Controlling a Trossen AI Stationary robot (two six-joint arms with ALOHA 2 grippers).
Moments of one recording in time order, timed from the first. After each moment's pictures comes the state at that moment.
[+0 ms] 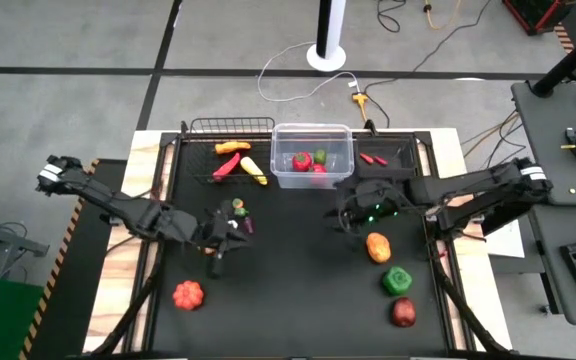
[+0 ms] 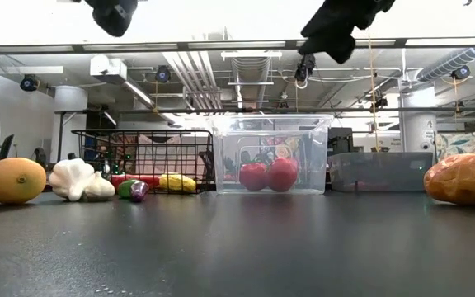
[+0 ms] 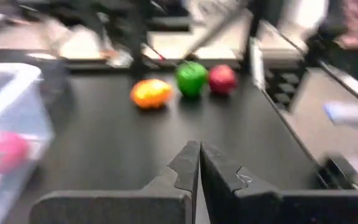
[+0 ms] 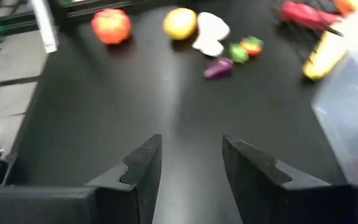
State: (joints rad) left arm -0.41 1.01 0.69 0.02 -0.30 -0.16; right arm 0.09 1.26 0.98 -0.34 0.00 0.22
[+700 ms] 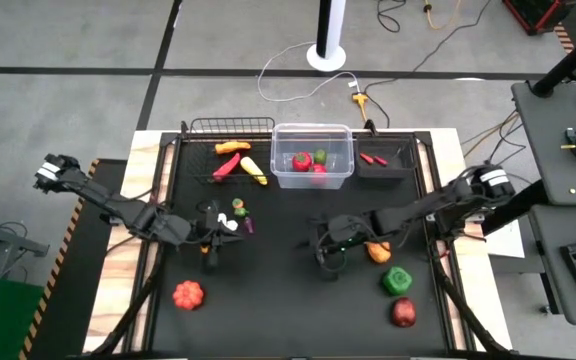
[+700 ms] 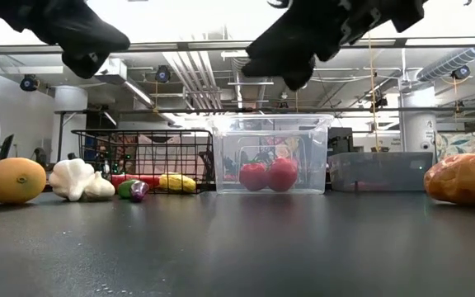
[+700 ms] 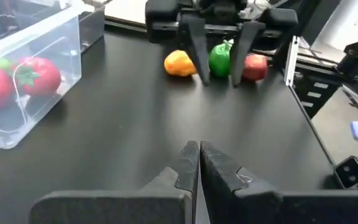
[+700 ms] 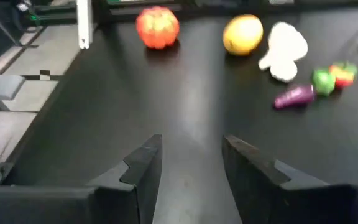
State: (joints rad) left arm -0.43 0.88 0.49 0.01 -0.42 -0.40; right arm 0.21 1.61 0.93 0.19 0.00 0.15
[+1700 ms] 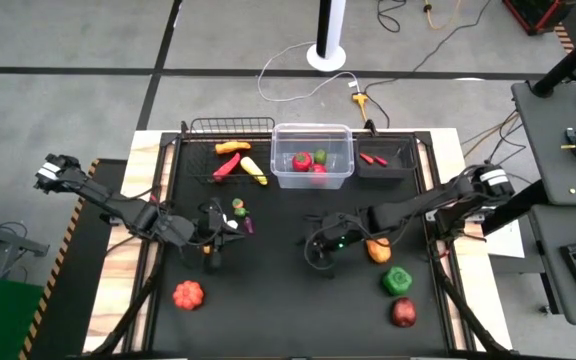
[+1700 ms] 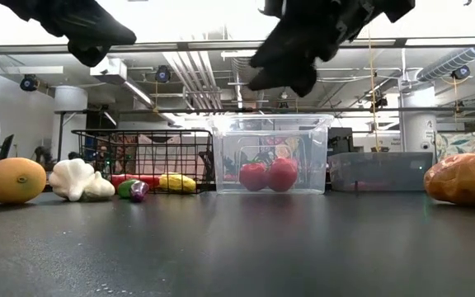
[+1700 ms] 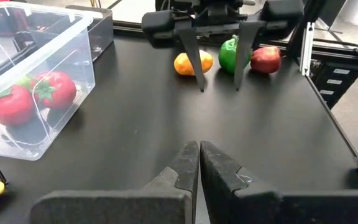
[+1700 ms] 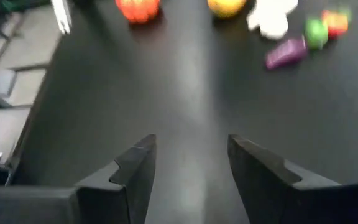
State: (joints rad) left arm -0.43 0.92 0.57 -0.08 -0.46 -0.32; right arm 0.19 1.61 1.03 -0.05 -0.01 0.28
